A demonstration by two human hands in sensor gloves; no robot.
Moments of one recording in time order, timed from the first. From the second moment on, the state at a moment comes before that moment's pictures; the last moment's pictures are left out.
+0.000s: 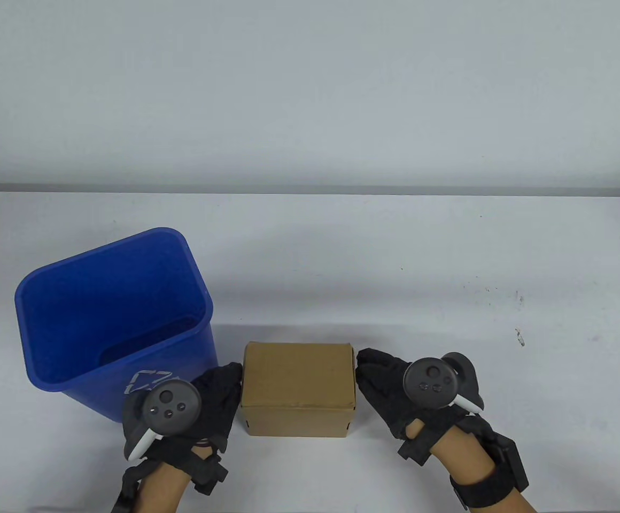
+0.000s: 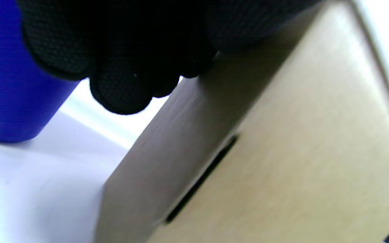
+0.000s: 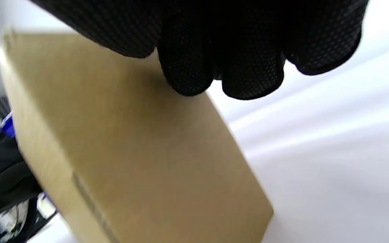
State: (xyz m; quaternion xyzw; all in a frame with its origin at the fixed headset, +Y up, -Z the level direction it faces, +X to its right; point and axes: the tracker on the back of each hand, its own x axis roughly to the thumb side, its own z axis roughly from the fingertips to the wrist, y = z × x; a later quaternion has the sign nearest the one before) left_hand -0.207 -0.691 -0.220 0.04 -0.14 0.34 0.93; right_hand 0.155 -0.682 -0.272 0.31 -0.02 0.90 0.30
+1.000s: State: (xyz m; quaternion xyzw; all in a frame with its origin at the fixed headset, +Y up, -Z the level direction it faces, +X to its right) left_hand -0.198 -0.701 -0.226 -0.06 -0.24 0.41 0.88; right_hand 0.141 -0.719 -0.283 0.35 0.18 0.85 0.35
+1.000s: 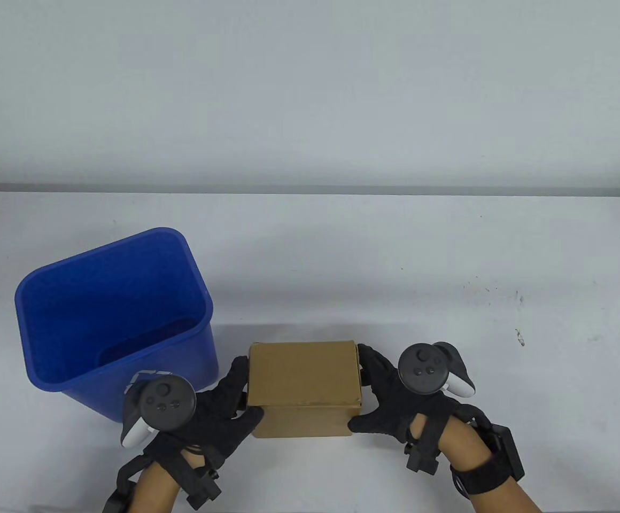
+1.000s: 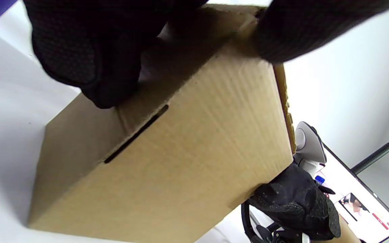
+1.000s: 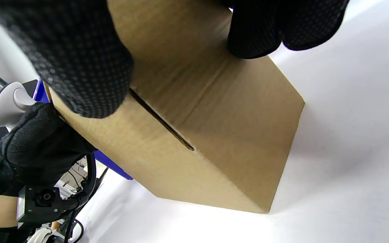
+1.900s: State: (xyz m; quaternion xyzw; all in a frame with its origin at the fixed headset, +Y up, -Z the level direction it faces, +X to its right) left_hand -0.199 -0.705 -0.220 0.05 -0.09 0.45 0.89; right_hand 0.131 -0.721 -0.277 0.35 0.15 0.86 0.33
